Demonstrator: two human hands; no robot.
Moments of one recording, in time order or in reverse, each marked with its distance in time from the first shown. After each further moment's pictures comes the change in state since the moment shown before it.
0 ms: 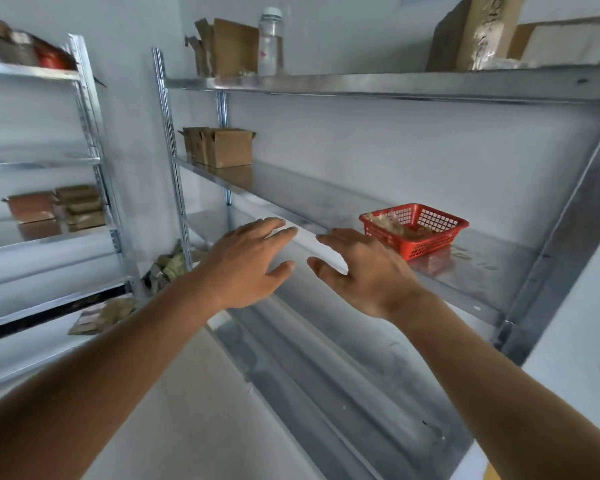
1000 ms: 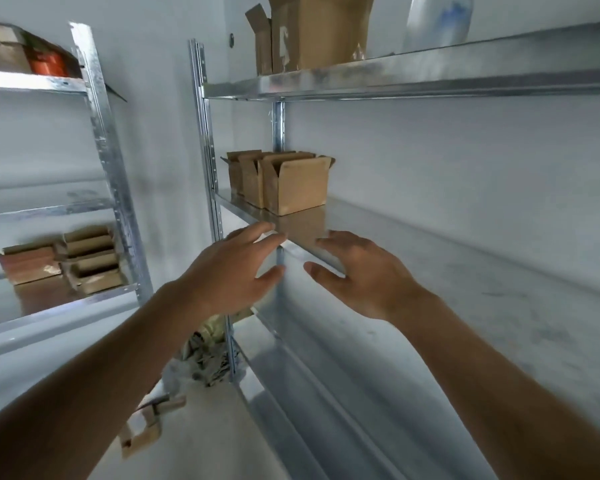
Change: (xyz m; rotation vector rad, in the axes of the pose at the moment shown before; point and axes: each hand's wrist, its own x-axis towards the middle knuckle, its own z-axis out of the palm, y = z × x) left_hand 0.317 -0.538 0.154 0.024 -0.010 -0.114; right_hand 0.594 -0.027 0.289 0.084 -0.058 -0.045
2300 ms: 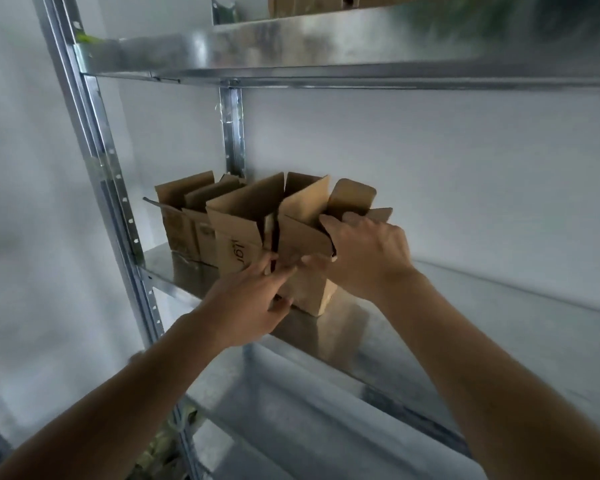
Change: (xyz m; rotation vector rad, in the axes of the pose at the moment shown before) left_hand 0.380 -0.338 0.200 -0.221 0.027 0.424; right_hand 0.478 0.033 0.148 -0.557 0.106 0.378
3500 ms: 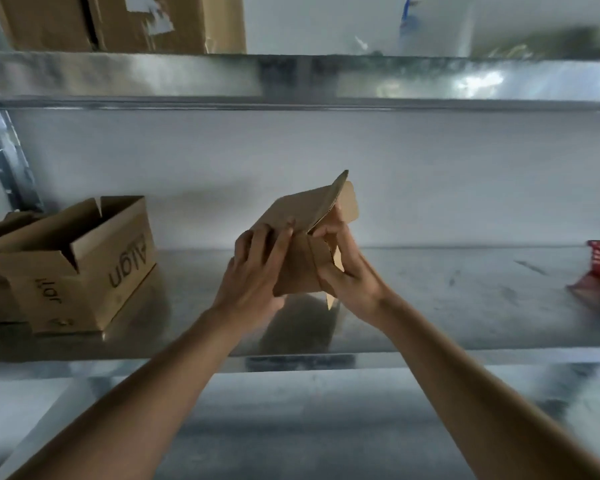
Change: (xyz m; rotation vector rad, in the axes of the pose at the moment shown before) left_hand 0.067 0.216 0.029 -0.169 0.213 0.365; right_hand -0.206 0.122 -0.044 0.848 0.383 0.167
